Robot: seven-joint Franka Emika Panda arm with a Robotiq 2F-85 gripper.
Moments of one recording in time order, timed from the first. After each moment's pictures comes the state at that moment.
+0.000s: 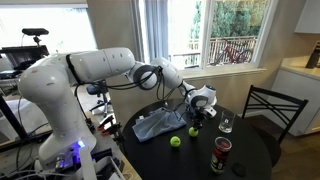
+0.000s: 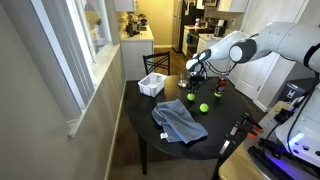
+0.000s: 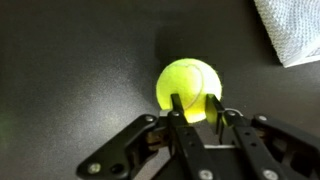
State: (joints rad) arm -0.24 1.47 -0.09 -0.88 0.25 2.20 0.27
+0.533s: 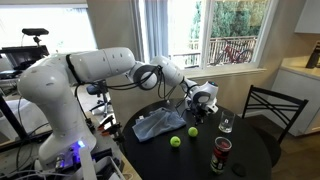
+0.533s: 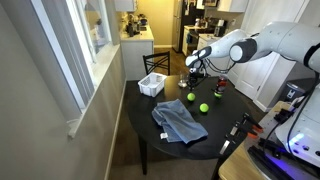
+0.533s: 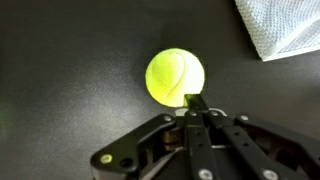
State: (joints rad) arm -0.24 1.47 -0.08 -0.82 0.25 2.12 0.26
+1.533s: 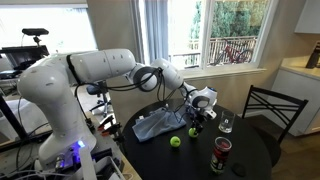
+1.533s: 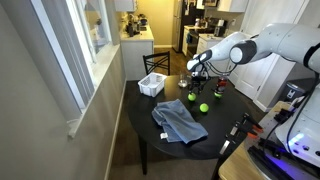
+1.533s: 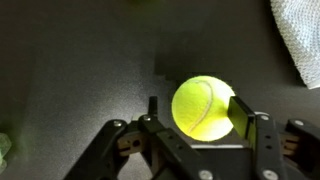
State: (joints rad) arm -0.25 1.49 -0.09 -0.85 0.21 2.09 0.26
